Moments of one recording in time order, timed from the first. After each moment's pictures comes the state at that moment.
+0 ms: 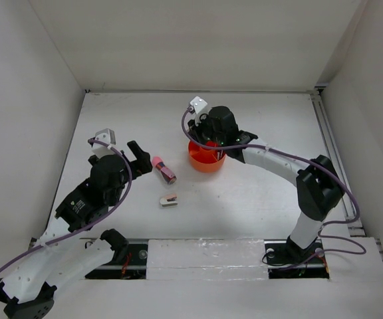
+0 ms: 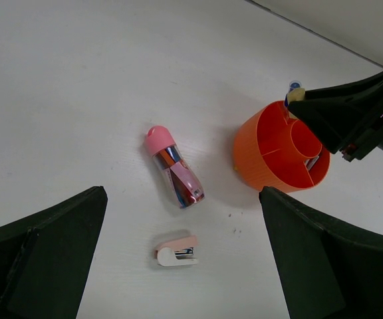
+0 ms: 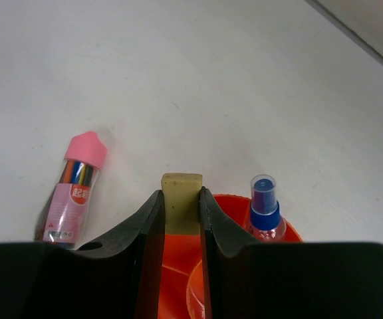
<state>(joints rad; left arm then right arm) -0.68 0.67 0.94 -0.73 -0.57 -0.67 0.71 1.75 1.32 0.06 -0.14 -0.09</state>
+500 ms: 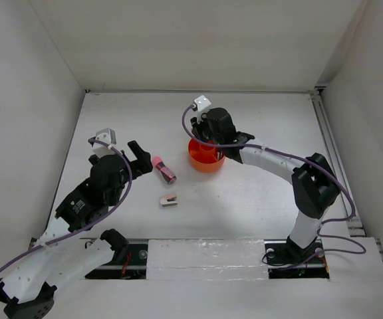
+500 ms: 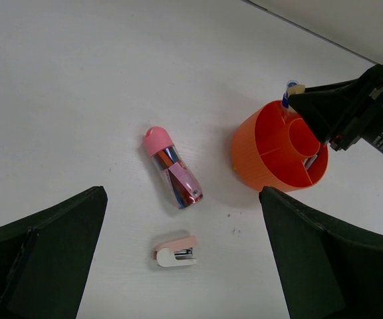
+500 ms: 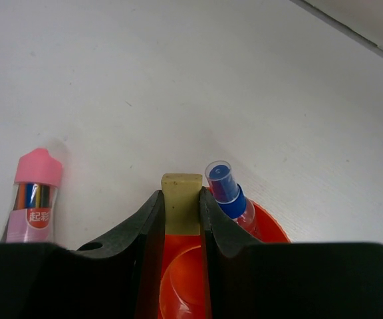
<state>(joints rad) -0.68 0.67 0.94 -0.72 -0.57 -0.66 0.71 1.78 1.32 0.08 0.06 -0.02</state>
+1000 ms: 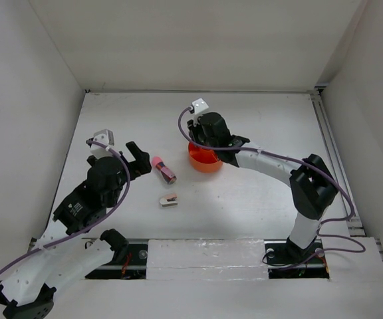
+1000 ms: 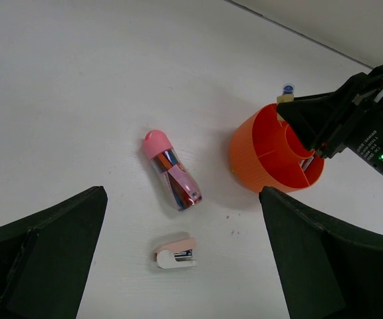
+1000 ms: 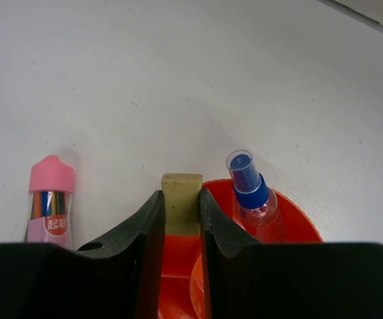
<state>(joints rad) -0.68 0.65 0.94 -0.71 -0.57 -0.65 0.76 1.79 1.32 0.07 0.19 0.06</state>
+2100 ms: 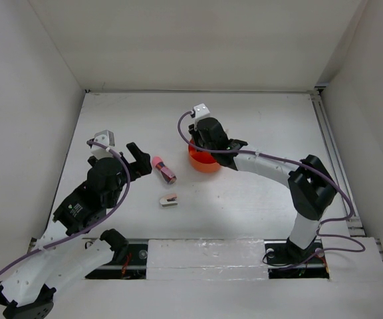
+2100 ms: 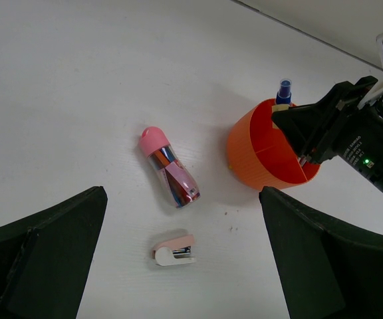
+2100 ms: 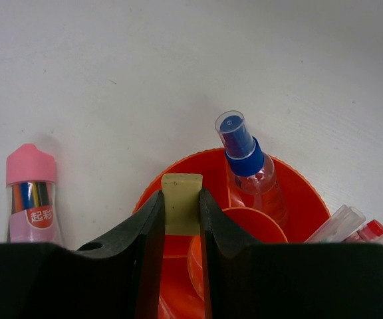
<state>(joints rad) -0.69 0.64 0.92 -0.71 -0.55 -0.65 0.79 1.79 1.29 0.03 0.30 0.13</state>
